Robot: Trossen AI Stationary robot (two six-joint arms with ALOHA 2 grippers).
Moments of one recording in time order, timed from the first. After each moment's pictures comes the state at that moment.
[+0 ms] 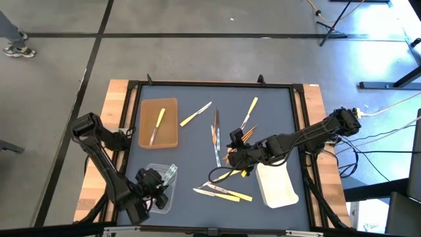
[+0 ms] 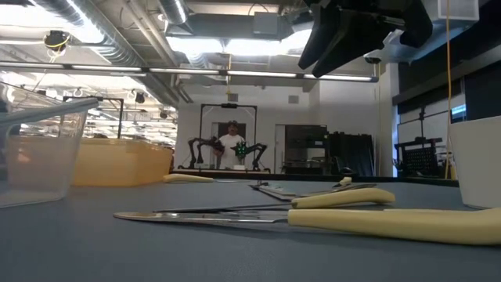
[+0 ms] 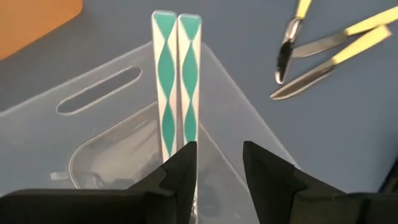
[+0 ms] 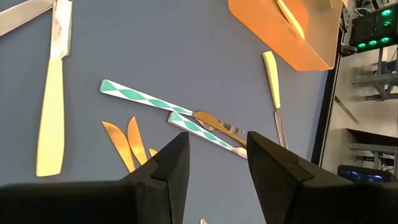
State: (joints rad) left arm -0.98 1.67 1.11 -0.94 -0.68 -1.88; right arm 0.35 1.58 1.23 -0.63 0.48 -0.37
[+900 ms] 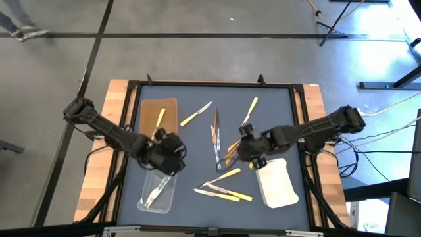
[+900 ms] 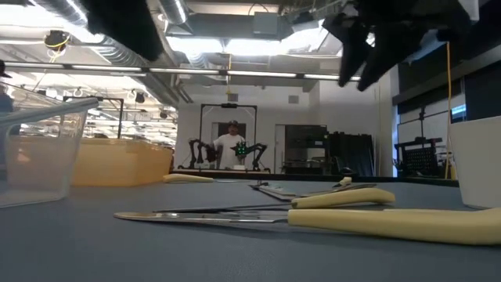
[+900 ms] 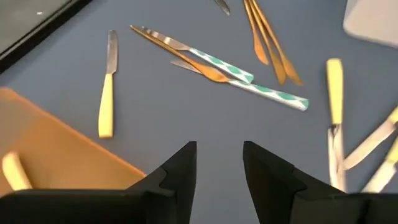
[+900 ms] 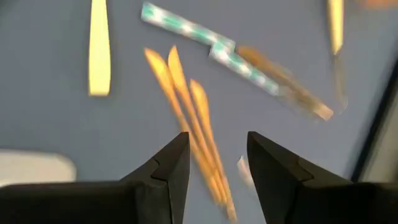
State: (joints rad) left arm -0.45 1.40 1.11 -0.85 -0.66 -0.90; right arm 0.26 1.49 1.23 -0.94 0.28 -0.28
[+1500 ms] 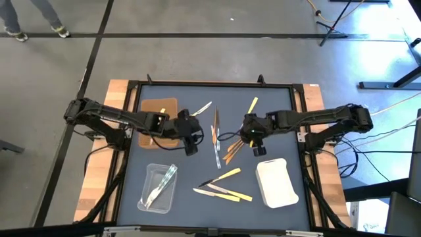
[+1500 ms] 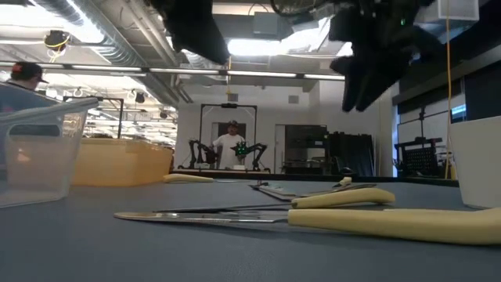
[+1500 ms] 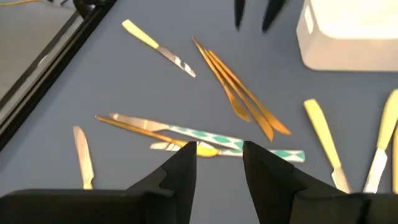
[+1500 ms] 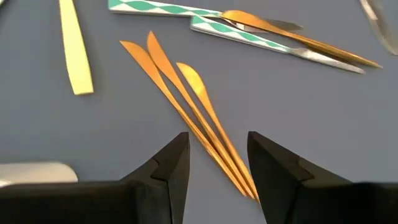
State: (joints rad) left arm -0.09 1.41 1.11 -0.45 -0.33 -0.25; right arm 0.02 1.38 1.01 -0.74 0.02 -0.27
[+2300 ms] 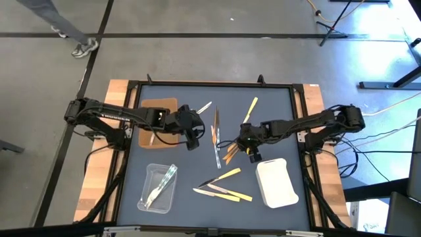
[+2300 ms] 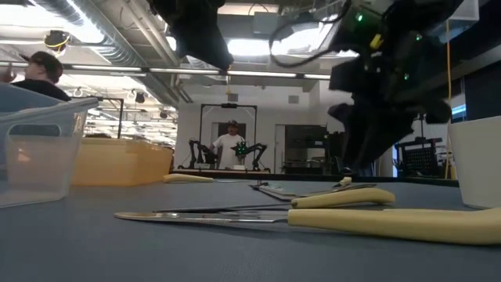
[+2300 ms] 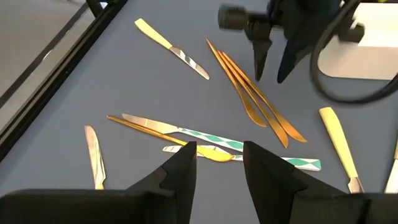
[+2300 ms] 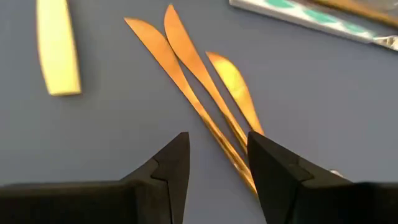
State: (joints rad) left arm -0.03 1.41 1.11 -0.44 -0.30 -0.23; right arm 0.02 1.49 0.77 -0.37 -0.05 -0.27
